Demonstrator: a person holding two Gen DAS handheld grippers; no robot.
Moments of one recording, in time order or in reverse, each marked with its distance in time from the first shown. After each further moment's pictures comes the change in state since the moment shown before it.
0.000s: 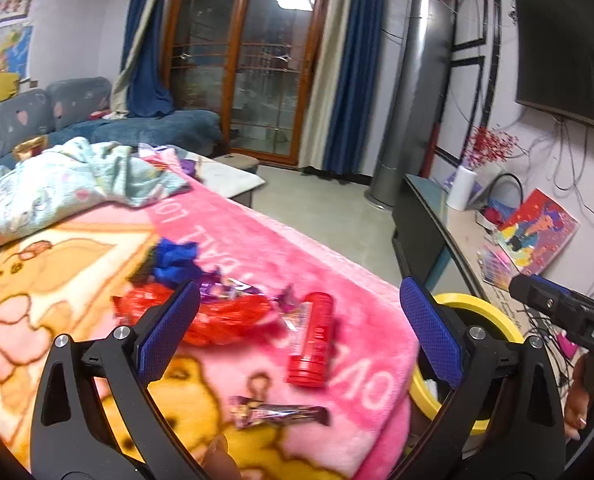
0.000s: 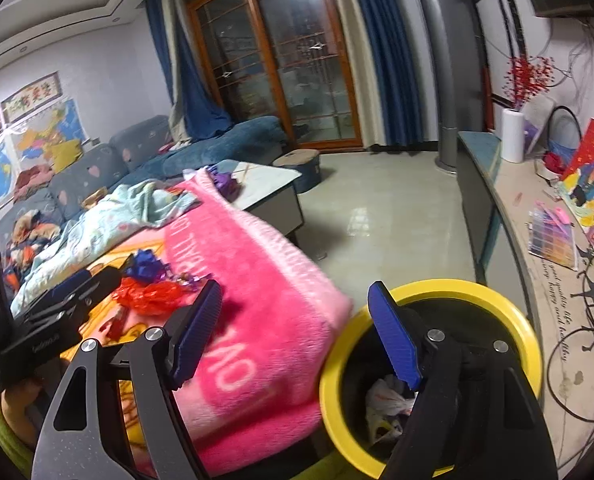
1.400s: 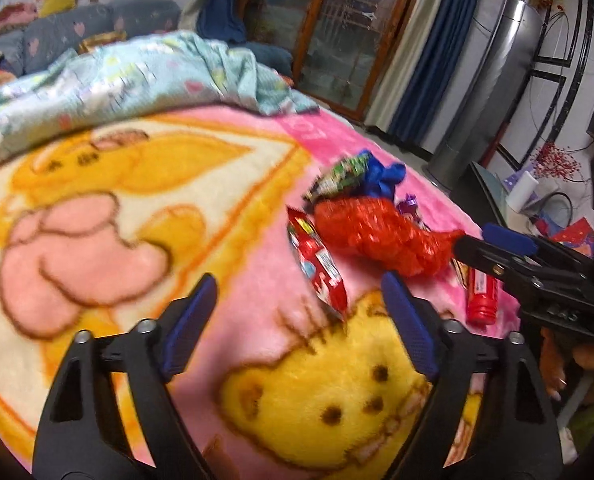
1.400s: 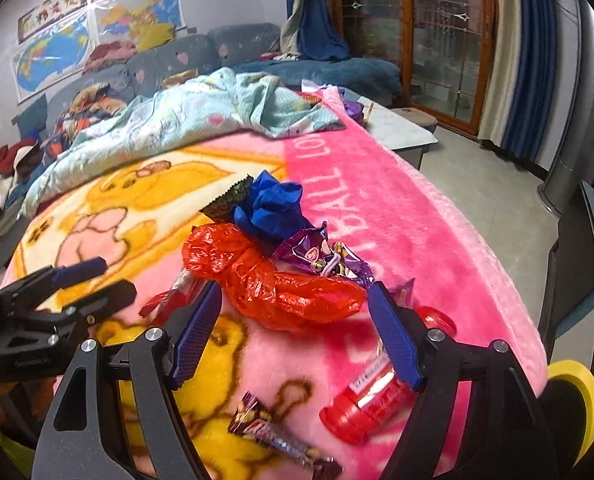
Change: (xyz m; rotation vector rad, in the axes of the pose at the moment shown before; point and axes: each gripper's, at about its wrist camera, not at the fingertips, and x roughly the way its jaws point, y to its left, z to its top) left arm 0.003 0.159 -0.053 -0.238 0.215 0.092; right arm 0.151 0.170 -0.013 -0.381 0.252 0.214
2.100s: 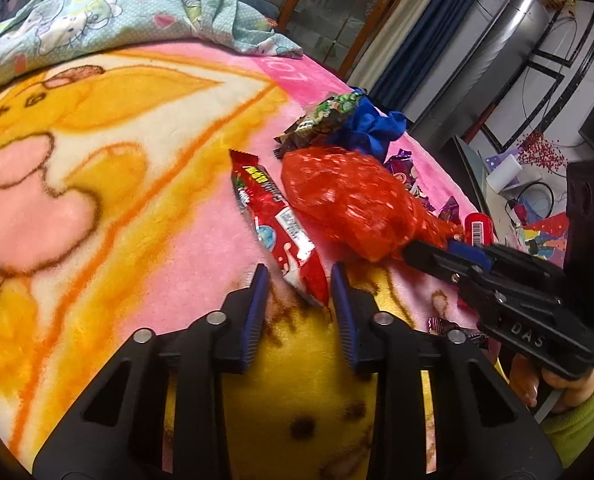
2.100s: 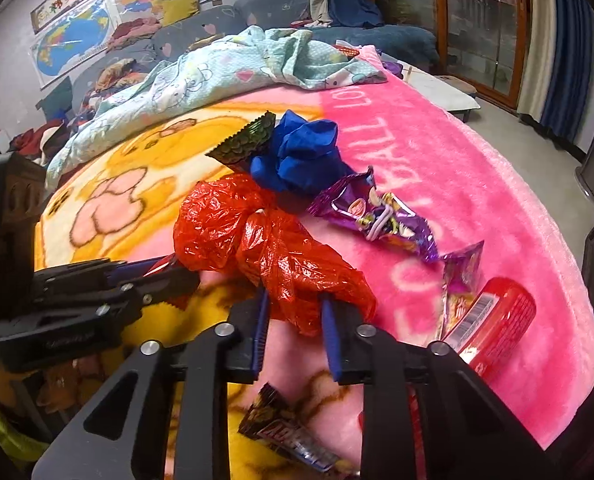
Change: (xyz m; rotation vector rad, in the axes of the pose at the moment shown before) left arm 0.040 -0.001 -0.009 -0.064 0.154 -0.106; right arm 0.031 0.004 -0.018 -0.004 0.113 0.151
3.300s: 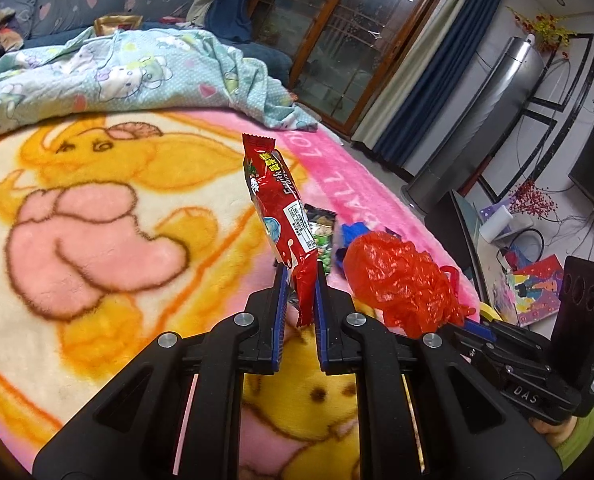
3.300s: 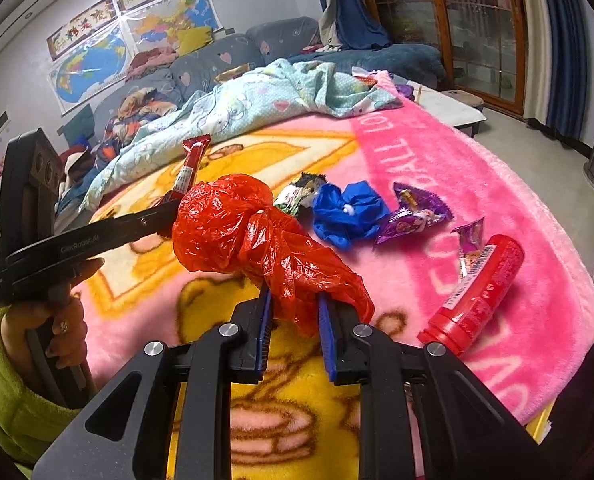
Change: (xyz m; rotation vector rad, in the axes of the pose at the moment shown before) left arm -0.083 0.012 0.007 -0.041 -0.193 0.003; right arm -0.062 0.034 -0.023 0.037 -0.103 0.073
